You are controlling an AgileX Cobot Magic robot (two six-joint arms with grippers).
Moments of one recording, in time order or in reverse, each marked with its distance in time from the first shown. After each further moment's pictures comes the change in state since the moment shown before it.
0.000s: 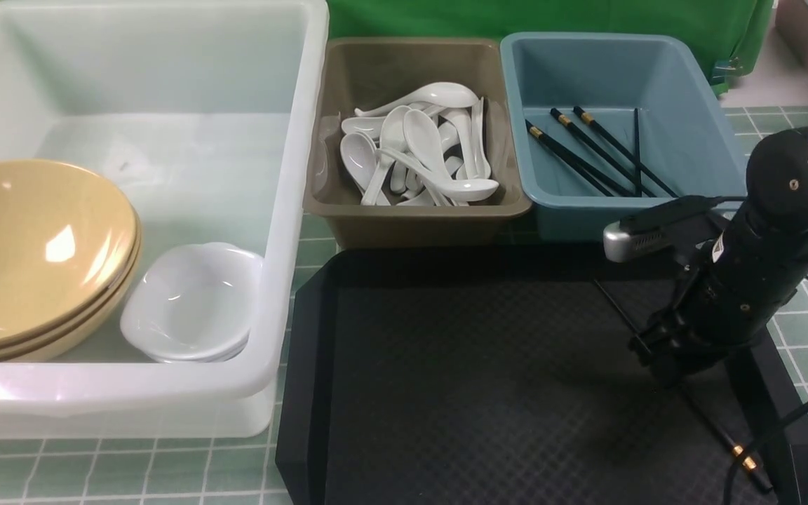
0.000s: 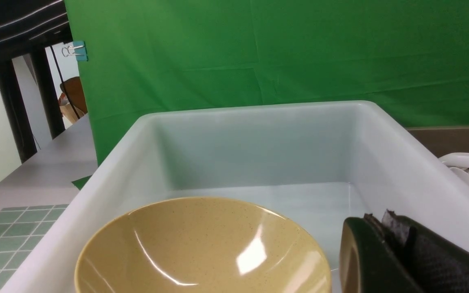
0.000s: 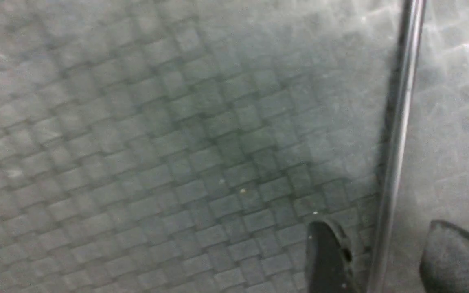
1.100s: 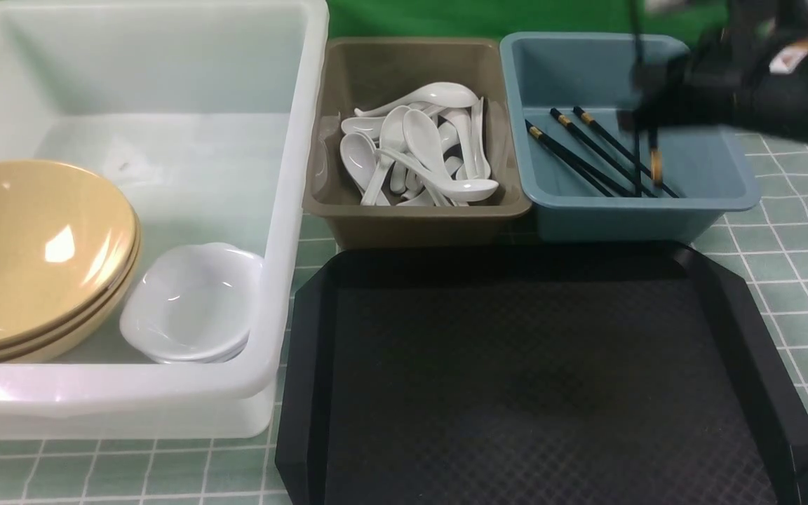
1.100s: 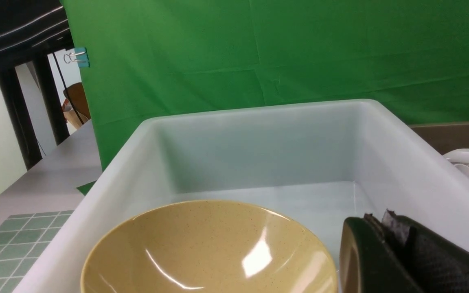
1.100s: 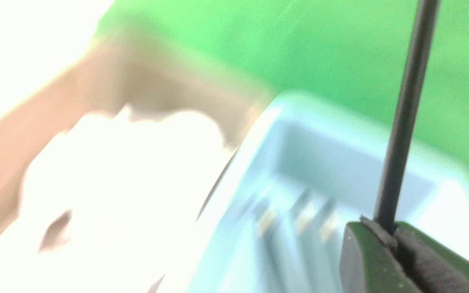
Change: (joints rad) right arm -0.003 -0.160 -0.027 0.326 -1.051 -0.385; left arm 0.000 0.000 0.000 0.016 -0.002 0.019
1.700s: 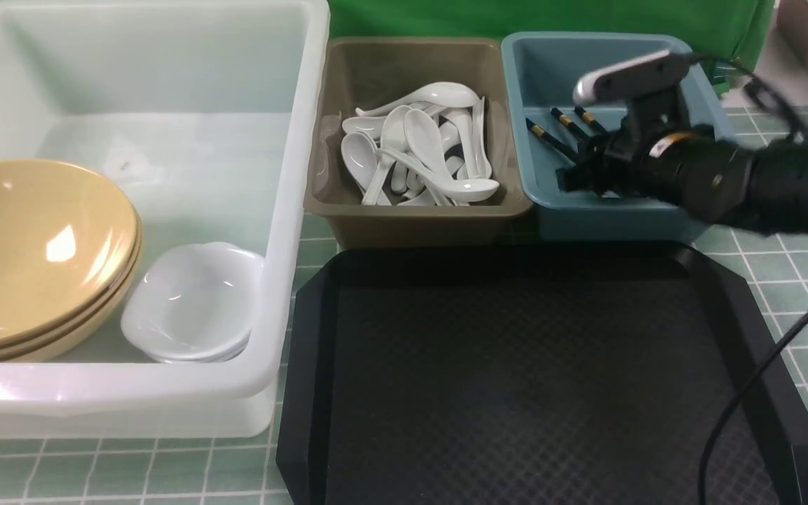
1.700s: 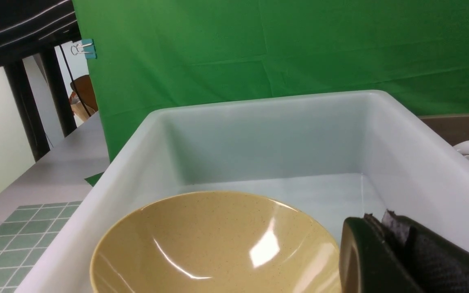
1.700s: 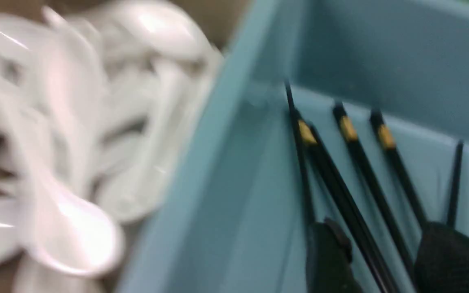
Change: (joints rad) right arm 0.000 0.211 -0.096 0.017 0.107 0.051; left arm 0.000 0.000 0.000 0.003 0.023 0.000
